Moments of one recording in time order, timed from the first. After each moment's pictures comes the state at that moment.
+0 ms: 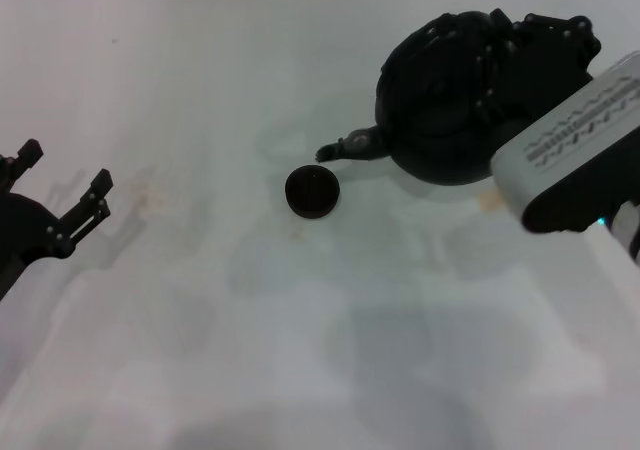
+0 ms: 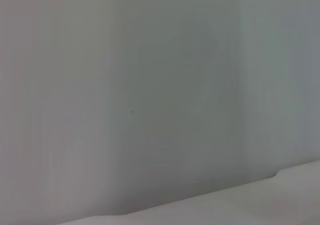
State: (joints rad) left arm -0.05 -2.08 -1.71 -0.36 0.60 -1.27 2.74; right arm -0.13 1.98 0.82 1.63 -1.38 -0.36 -2.03
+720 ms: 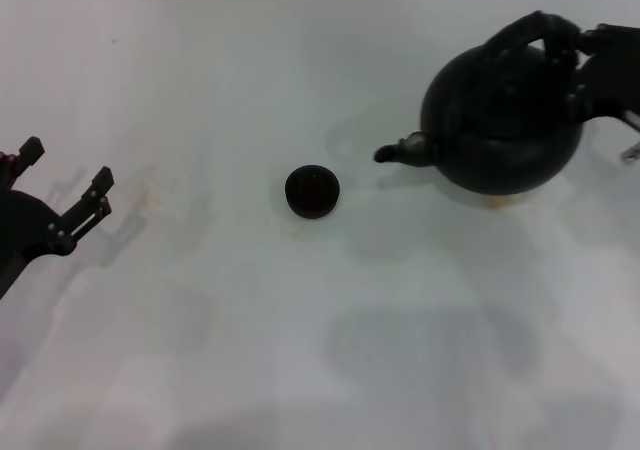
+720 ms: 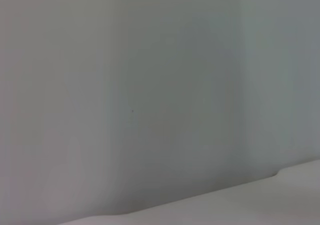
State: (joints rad) left arm -0.05 -2.08 -1.71 -0.36 0.60 -1.26 2.74; right arm -0.17 2.01 1.39 1.46 -1.30 0.41 -1.92
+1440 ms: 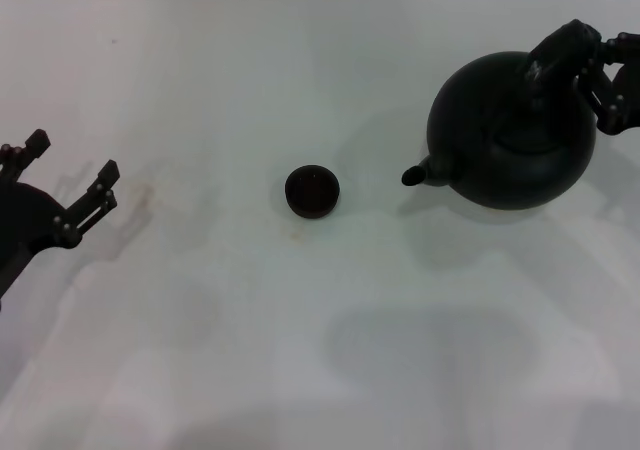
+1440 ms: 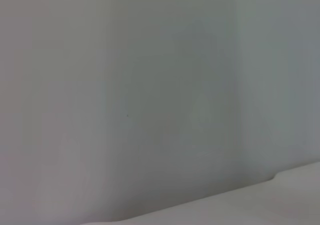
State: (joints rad) left arm -0.07 -2.08 -1.70 -0.36 0.60 -1.26 2.74; right arm -0.04 2.01 1.71 1.13 -1.16 0.94 -2.05
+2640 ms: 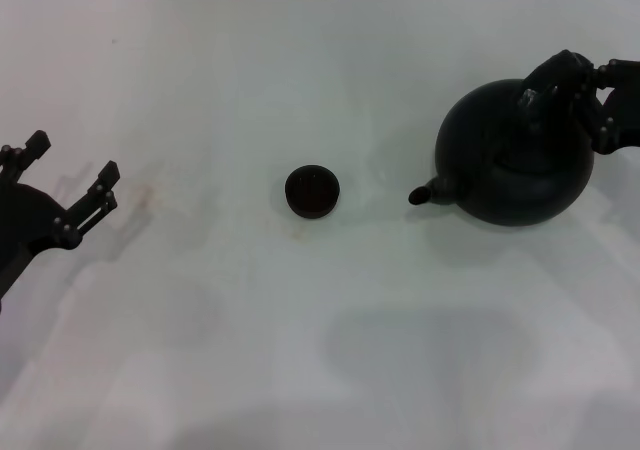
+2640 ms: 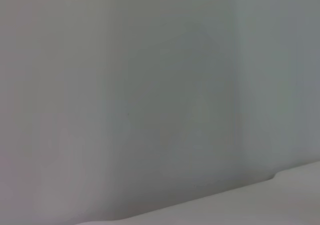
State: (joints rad) left arm -0.07 -2.08 -1.70 -0.35 0.60 -1.26 2.74; right arm 0.03 2.00 1.73 0.98 -1.17 0.93 -2.13
